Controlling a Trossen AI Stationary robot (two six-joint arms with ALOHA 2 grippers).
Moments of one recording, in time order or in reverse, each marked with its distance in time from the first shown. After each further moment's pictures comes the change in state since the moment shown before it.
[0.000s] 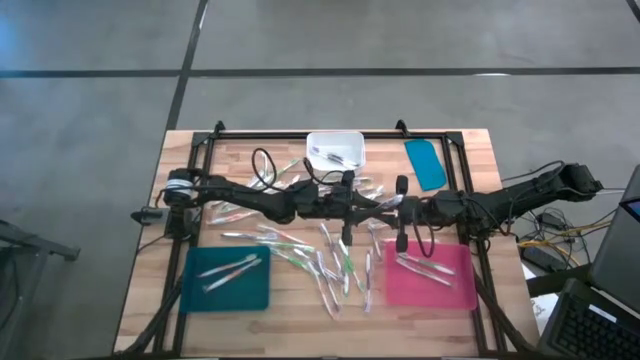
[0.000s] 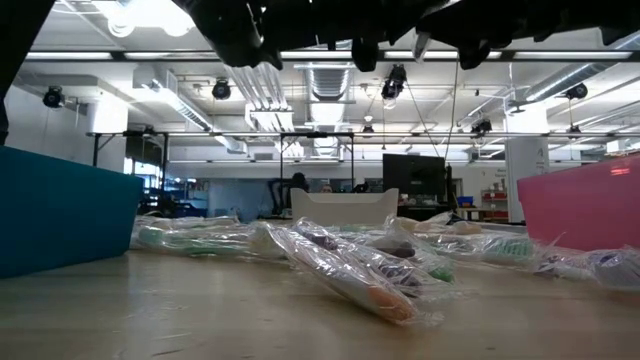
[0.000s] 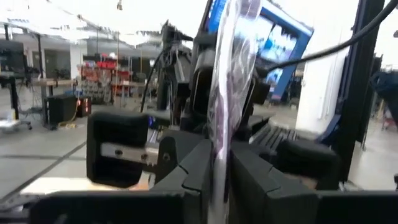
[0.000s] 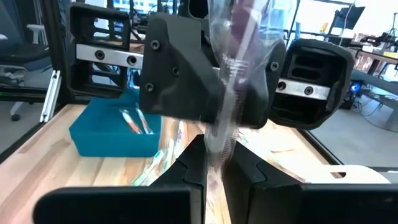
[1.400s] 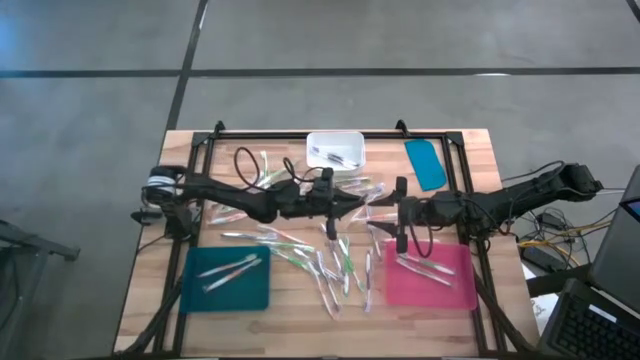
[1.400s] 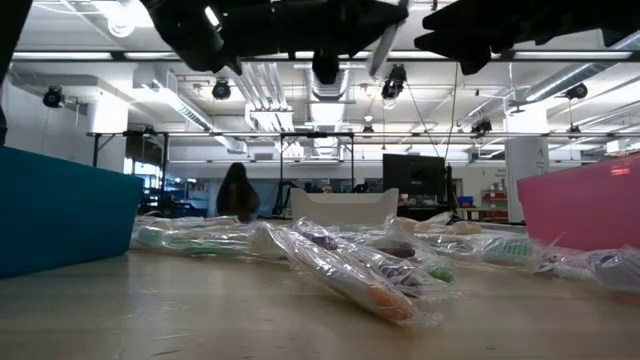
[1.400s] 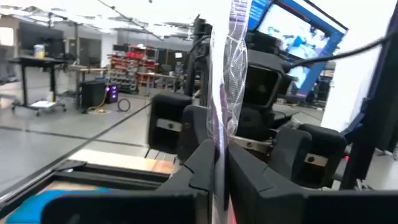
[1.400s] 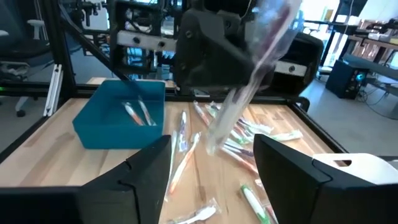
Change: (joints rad) left arm 0.010 -0.130 -0.209 0.060 -0.101 -0.032; right arm 0.000 0.000 0.000 -0.028 -0.007 0.030
